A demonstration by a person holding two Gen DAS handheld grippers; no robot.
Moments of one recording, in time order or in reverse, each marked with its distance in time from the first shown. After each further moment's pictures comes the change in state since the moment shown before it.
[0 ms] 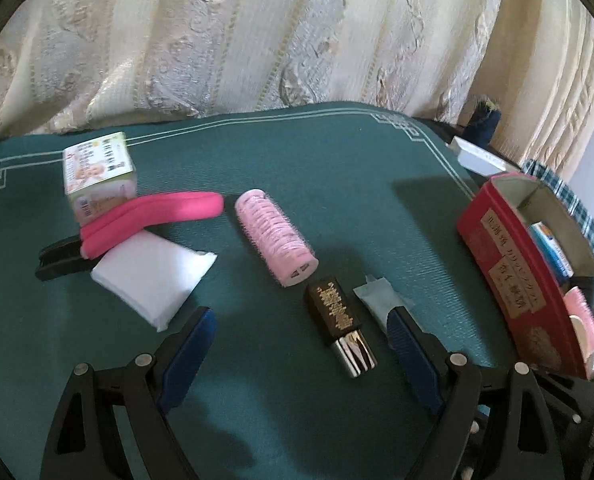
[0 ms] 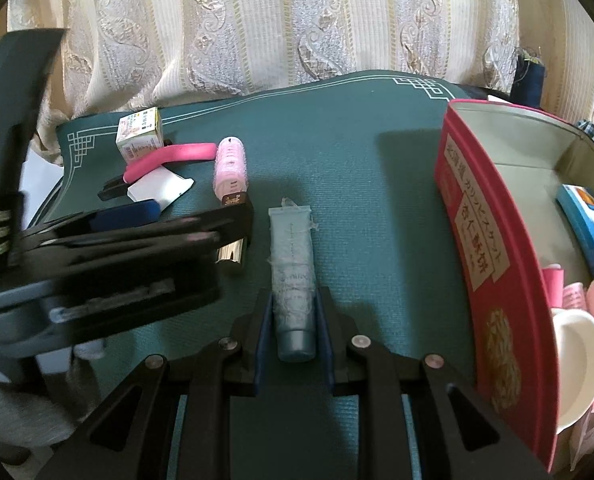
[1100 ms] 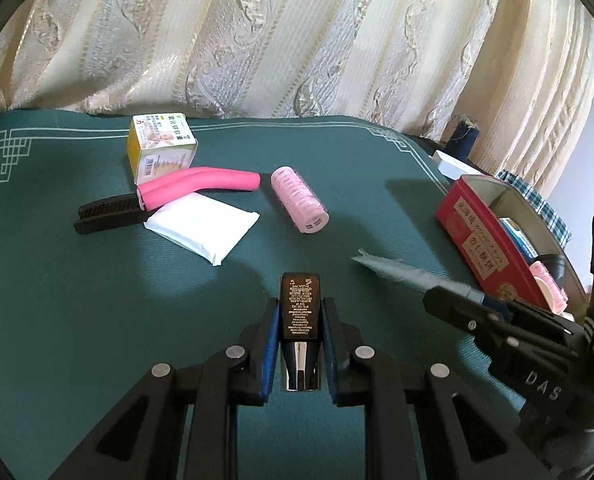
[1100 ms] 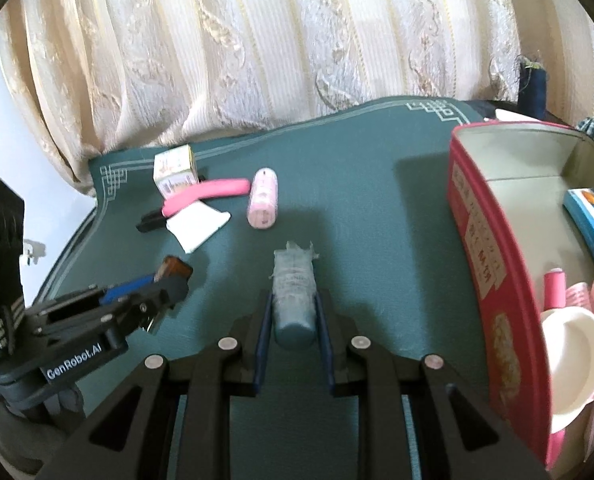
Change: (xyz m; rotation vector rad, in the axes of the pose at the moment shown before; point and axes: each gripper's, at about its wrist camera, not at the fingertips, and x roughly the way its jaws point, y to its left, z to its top) left arm -0.059 0.033 -0.044 -0.053 -0.075 -0.081; right arm -0.024 0.001 -0.001 0.046 -0.122 0.116
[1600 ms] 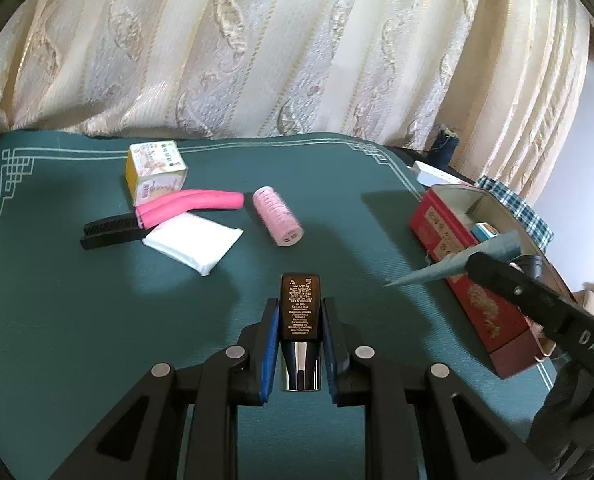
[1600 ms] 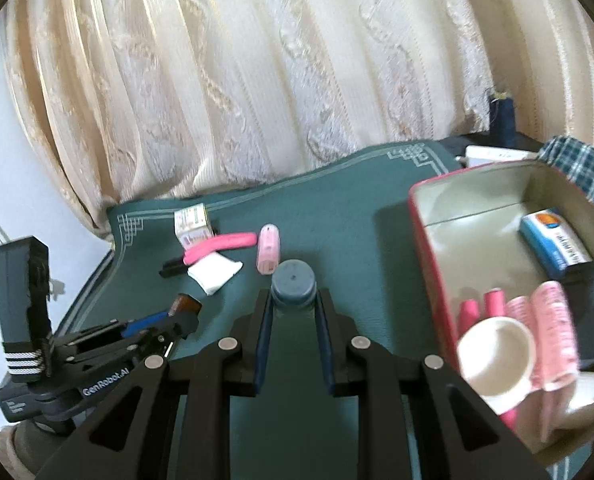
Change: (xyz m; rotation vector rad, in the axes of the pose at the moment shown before) left arm -0.028 -0.019 0.001 0.033 -0.040 -0.020; right arm -0.065 -0.007 0.007 0.050 -0.155 0.021
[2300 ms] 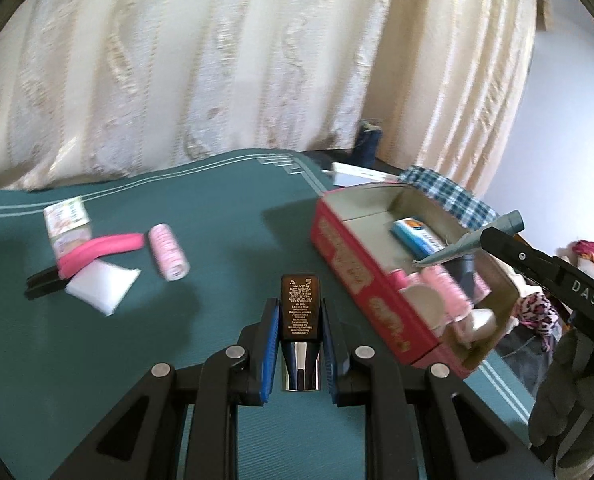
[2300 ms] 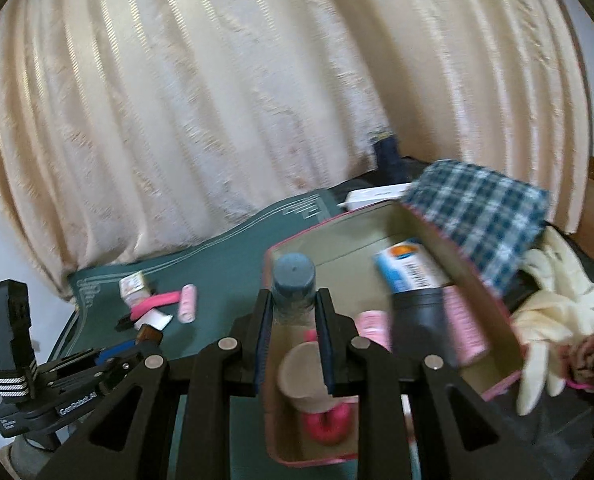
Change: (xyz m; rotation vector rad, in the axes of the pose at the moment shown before) left arm -0.005 -0.092 0.018 0.148 -0.013 -0.133; right arm -0.090 -0.085 0.009 0.139 -0.161 -0.193
